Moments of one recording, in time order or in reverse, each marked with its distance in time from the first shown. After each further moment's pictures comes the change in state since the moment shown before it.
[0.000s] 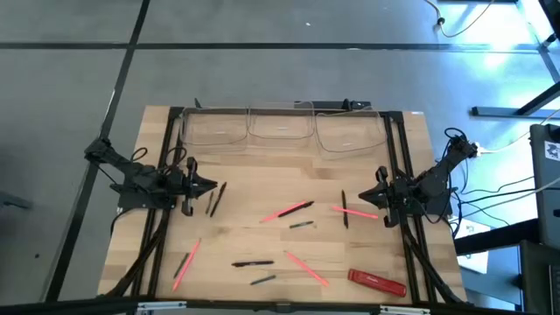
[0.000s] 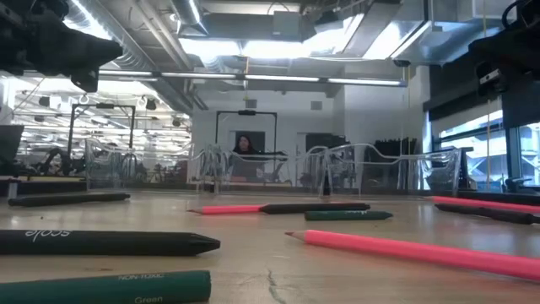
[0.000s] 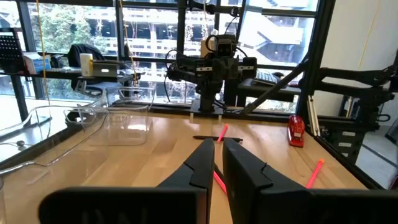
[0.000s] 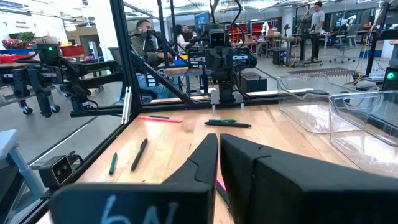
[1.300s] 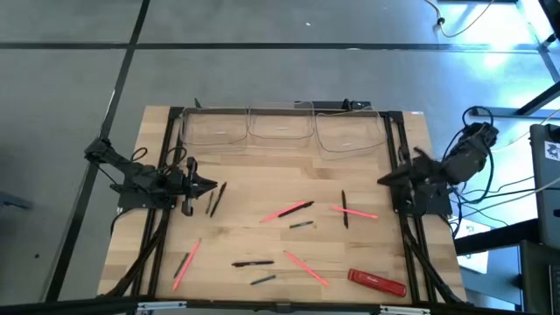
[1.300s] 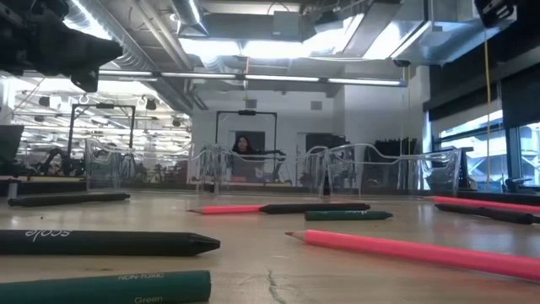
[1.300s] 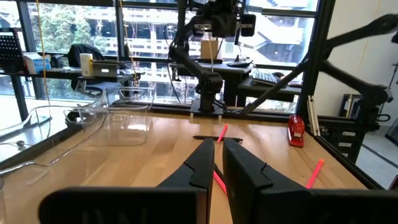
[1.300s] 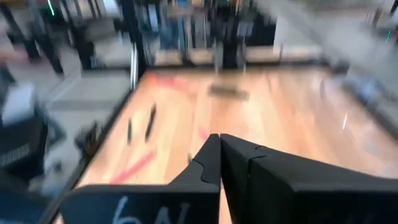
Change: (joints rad) left arm 0.000 0.000 0.000 0.000 0.000 0.000; right arm -0.001 0.384 0.742 -0.789 -0.086 0.230
